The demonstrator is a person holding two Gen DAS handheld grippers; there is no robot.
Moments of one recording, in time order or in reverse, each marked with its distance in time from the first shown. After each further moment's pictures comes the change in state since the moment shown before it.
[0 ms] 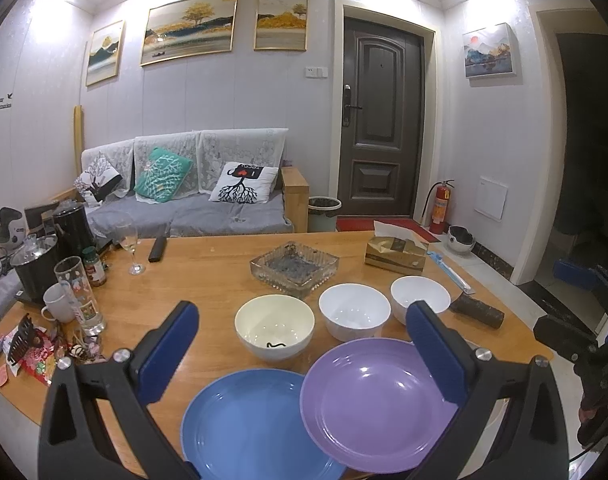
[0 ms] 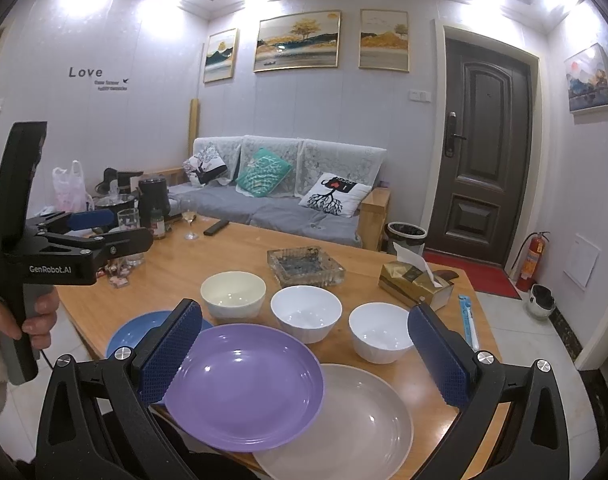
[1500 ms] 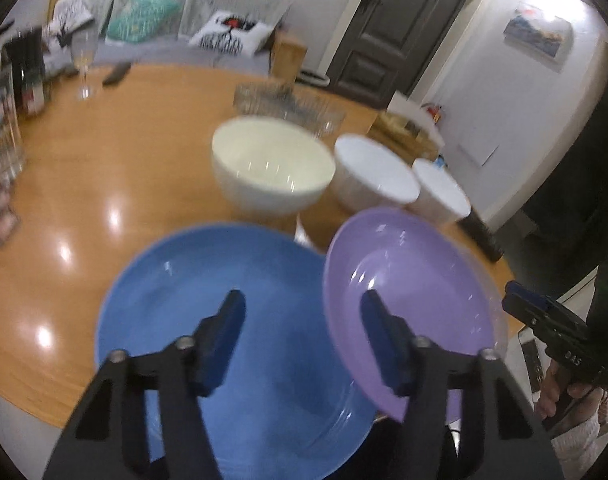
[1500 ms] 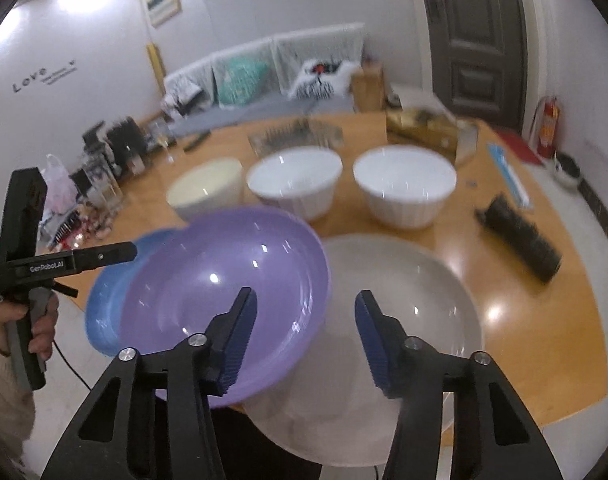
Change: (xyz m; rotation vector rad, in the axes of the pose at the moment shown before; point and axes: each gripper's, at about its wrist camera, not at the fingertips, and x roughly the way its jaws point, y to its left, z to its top) left arm 0.126 0.061 -0.097 -0.252 0.498 -0.212; right arm 0.107 -0.038 -0.095 0.270 0.397 0.074
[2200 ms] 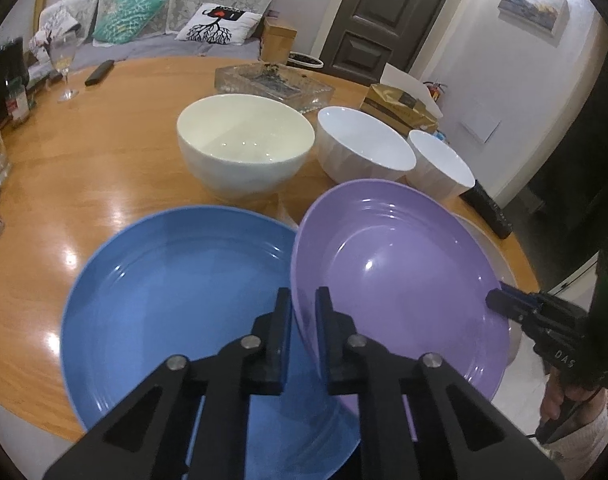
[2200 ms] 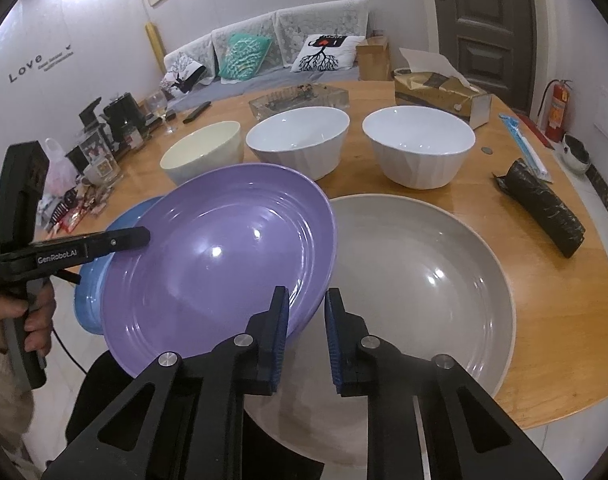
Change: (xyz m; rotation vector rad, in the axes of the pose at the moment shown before) left arm 0.019 -0.027 -0.005 0.069 0.036 0.038; right arm 0.018 0.004 -0.015 -0.006 0.077 0.014
